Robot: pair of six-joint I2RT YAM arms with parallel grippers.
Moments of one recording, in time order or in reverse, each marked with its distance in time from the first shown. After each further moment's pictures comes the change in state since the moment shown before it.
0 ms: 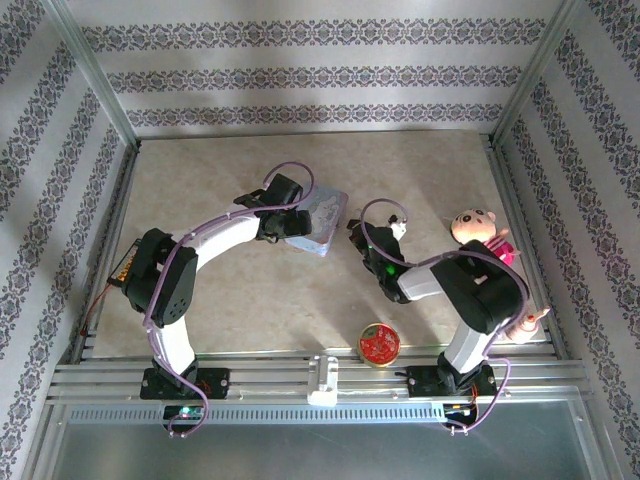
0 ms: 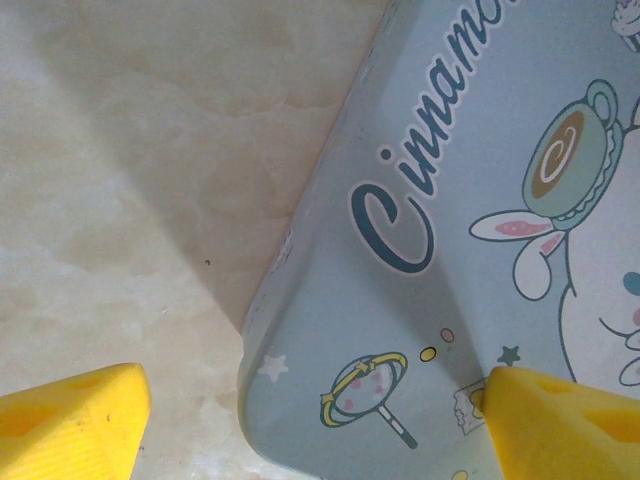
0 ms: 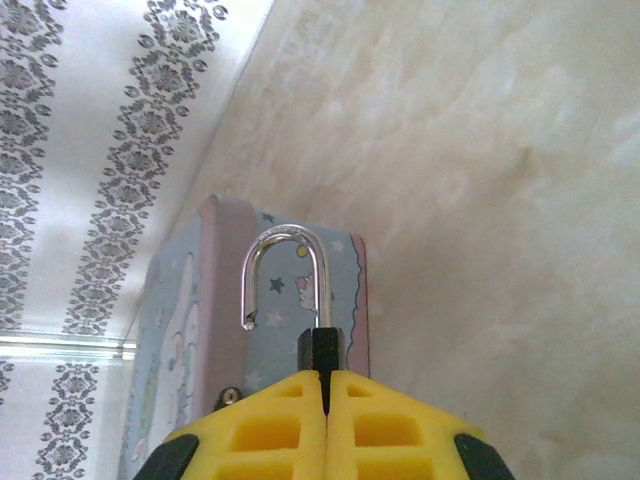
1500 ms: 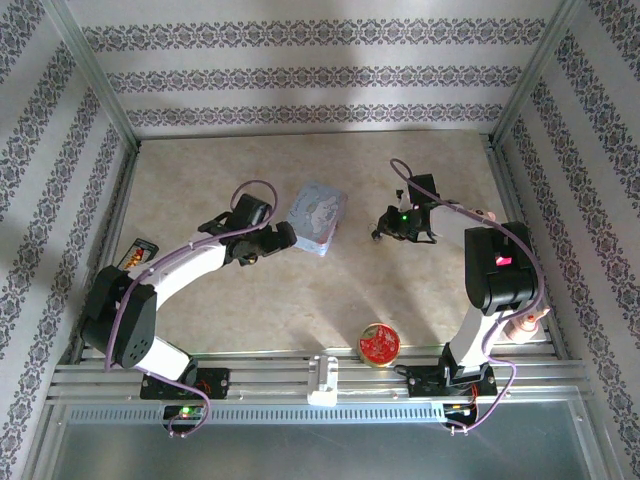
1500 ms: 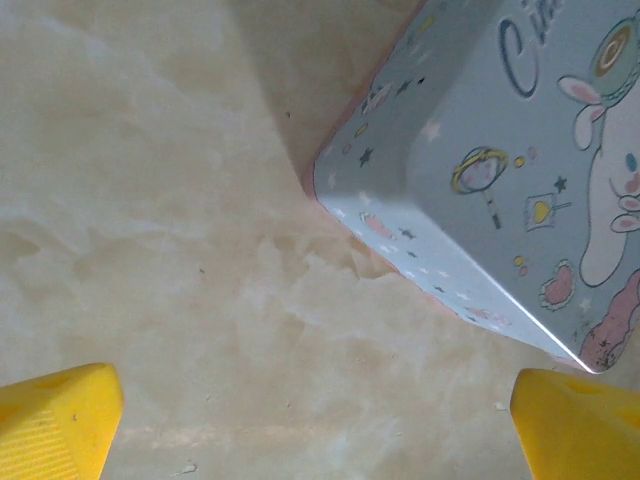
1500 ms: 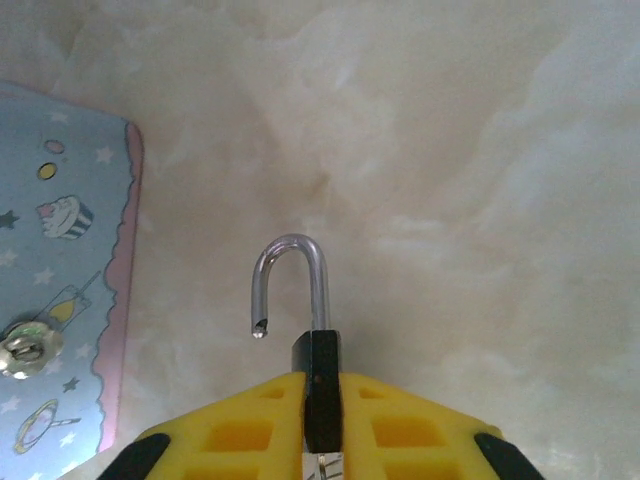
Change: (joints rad) left arm 0.059 -0.320 -0.350 0.112 0.156 -0.215; right arm -0.423 0.094 0.542 -1.145 -0.666 -0.767
